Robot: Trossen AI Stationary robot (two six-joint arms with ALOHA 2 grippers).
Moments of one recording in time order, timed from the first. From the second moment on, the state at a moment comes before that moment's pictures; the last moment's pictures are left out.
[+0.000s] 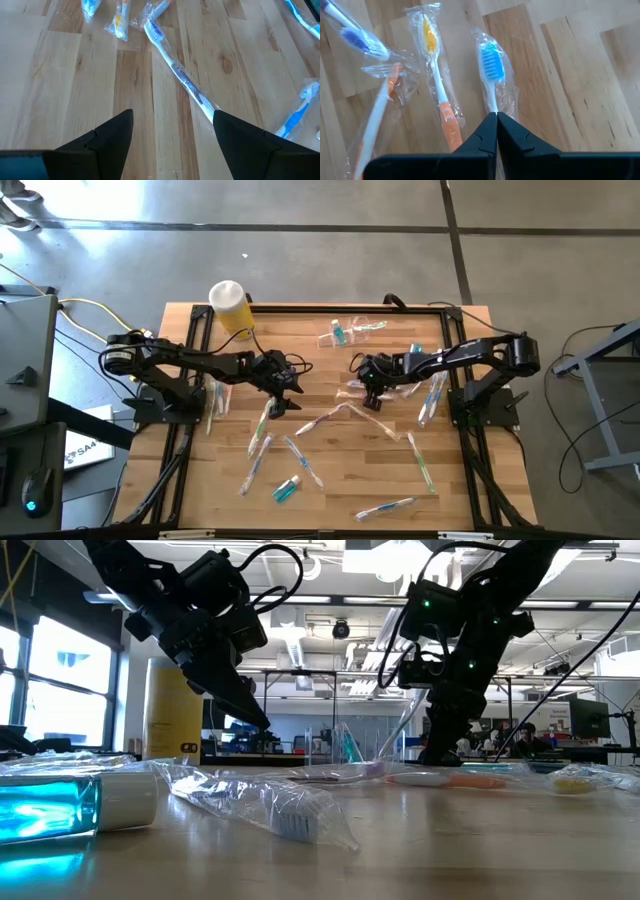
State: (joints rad) left arm 0.16 1.45 0.67 0.08 0.30 -0.01; right arm -0.16 1.59 0.77 -0.29 0.07 0.15
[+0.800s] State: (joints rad) left arm 0.16 1.45 0.67 0.08 0.30 -0.01; right arm -0.16 1.58 0.77 -0.28 0.07 0.15
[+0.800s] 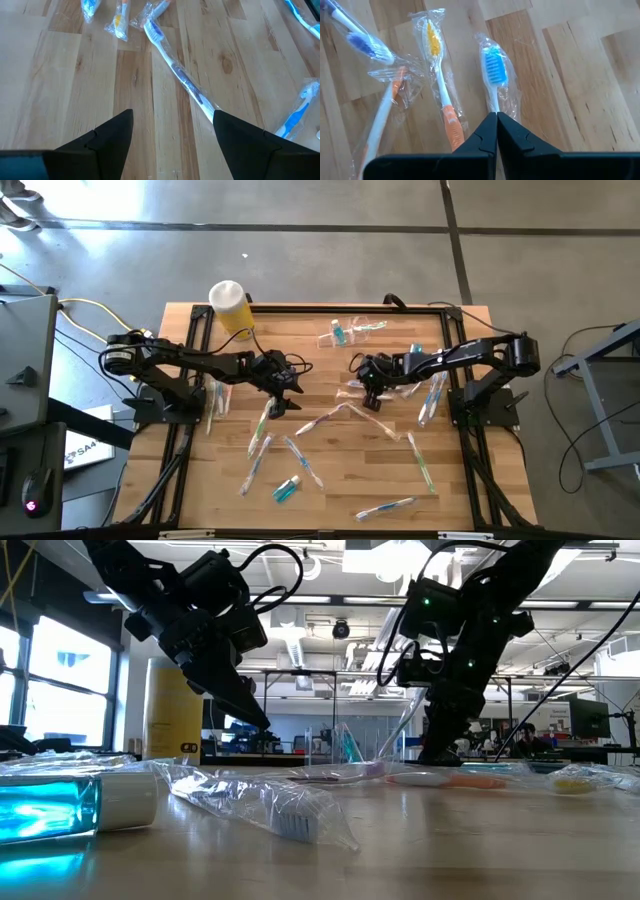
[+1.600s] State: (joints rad) left arm 0.16 1.45 0.67 0.08 0.30 -0.01; right arm -0.16 1.65 0.77 -0.26 0.10 0.13
